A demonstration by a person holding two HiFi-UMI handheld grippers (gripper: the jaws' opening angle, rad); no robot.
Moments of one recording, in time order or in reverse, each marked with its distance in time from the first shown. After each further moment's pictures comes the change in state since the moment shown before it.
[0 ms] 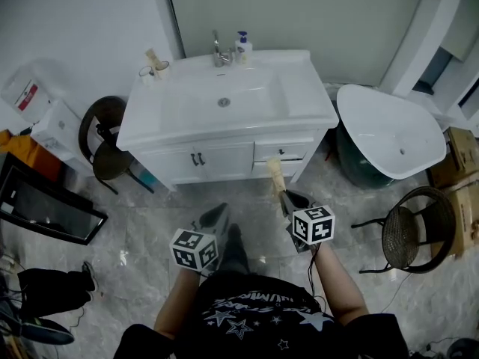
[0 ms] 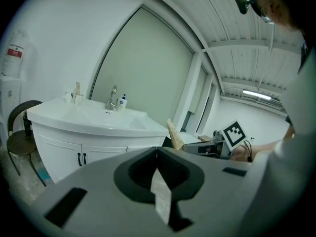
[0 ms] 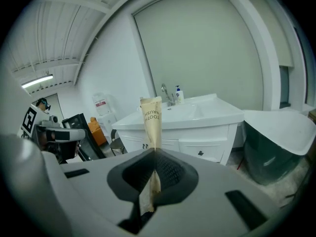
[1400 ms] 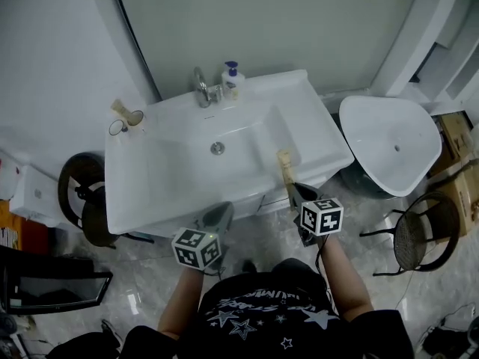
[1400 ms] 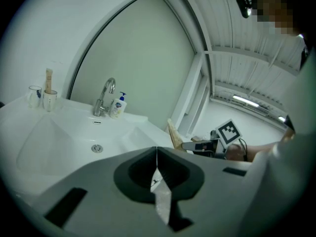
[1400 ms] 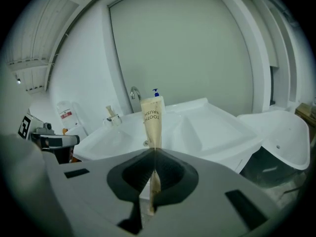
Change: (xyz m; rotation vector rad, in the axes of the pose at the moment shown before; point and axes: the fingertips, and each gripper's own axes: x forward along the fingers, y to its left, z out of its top) left arm 0.186 0.185 0.141 0.006 0.056 -0.211; right arm 0.198 -0.102 0.155 0.129 -0.021 -0.226
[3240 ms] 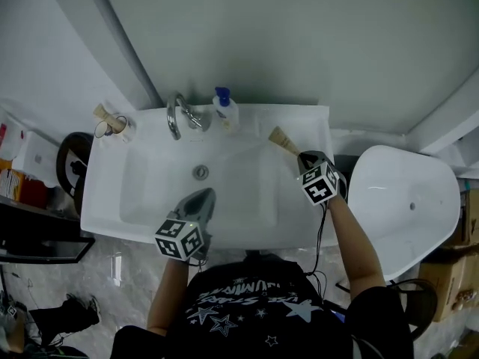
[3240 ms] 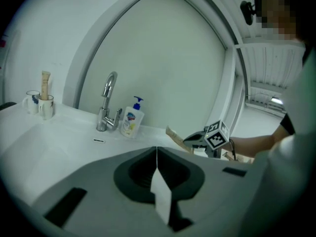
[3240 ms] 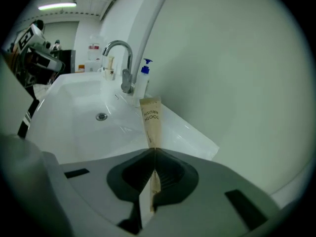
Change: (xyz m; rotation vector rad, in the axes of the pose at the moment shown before) left arm 0.190 0.075 0.109 -0.123 -0.071 0.345; right arm 0.236 -0.209 0.172 -0.841 0.235 0.108
